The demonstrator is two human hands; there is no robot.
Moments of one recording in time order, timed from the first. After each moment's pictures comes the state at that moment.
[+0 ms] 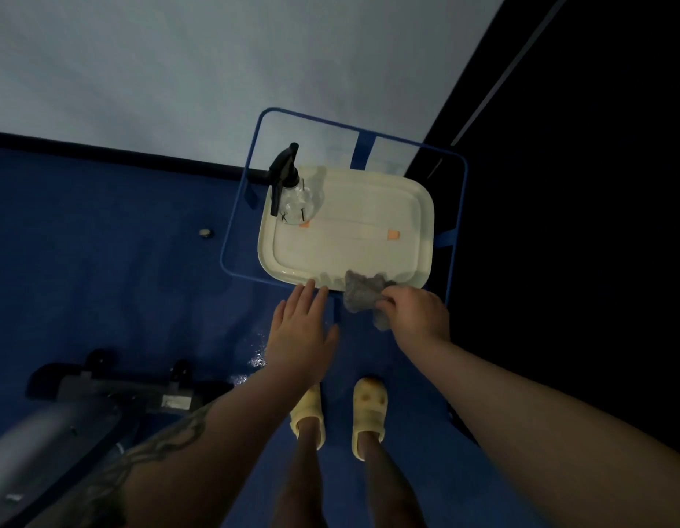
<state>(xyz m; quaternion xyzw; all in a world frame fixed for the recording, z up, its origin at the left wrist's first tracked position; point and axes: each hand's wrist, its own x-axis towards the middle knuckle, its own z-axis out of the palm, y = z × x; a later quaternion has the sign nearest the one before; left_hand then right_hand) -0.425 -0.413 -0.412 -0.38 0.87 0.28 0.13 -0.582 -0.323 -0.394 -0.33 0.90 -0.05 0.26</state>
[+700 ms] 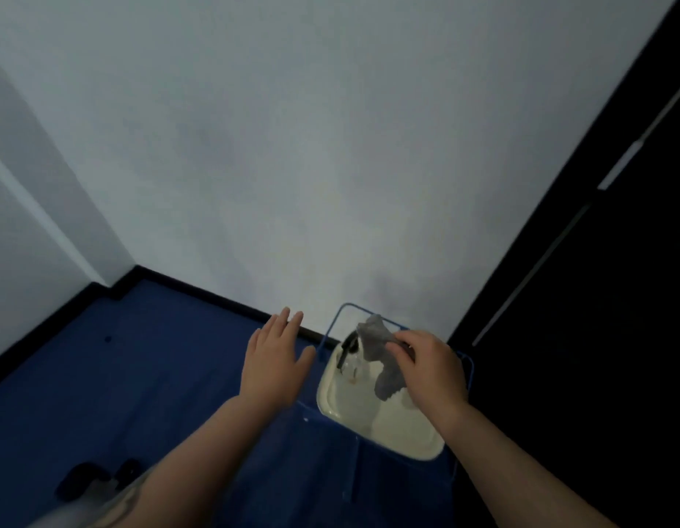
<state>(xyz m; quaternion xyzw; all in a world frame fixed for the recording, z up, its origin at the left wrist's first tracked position) -0.376 -0.507 -0.177 -0.49 0.84 0.21 -0.11 -0.572 -0.393 -0.157 -0.48 0.82 -0.29 0.11</state>
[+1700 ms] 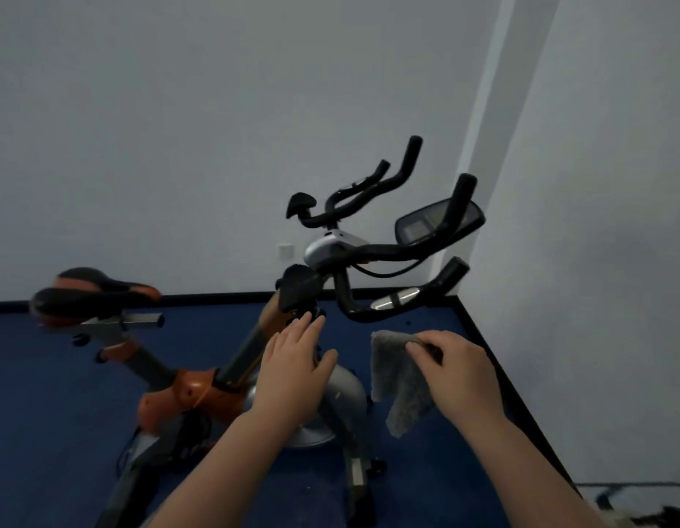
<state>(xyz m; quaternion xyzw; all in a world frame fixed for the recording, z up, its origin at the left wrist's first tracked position) -0.044 -0.215 -0.075 -0.83 0.48 0.05 -0.29 -0.230 -0.336 -0.058 -0.83 0.41 -0.30 0.22</state>
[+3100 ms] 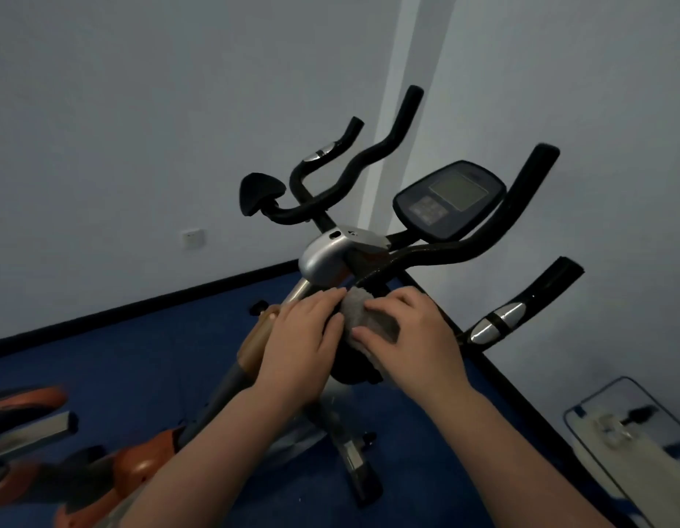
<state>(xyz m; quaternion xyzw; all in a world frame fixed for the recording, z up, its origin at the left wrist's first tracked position) 0.166 -0.316 -0.088 -0.64 0.66 0.14 -0.37 0.005 -0.347 -0.063 -0.81 0.49 -0.30 0.11</state>
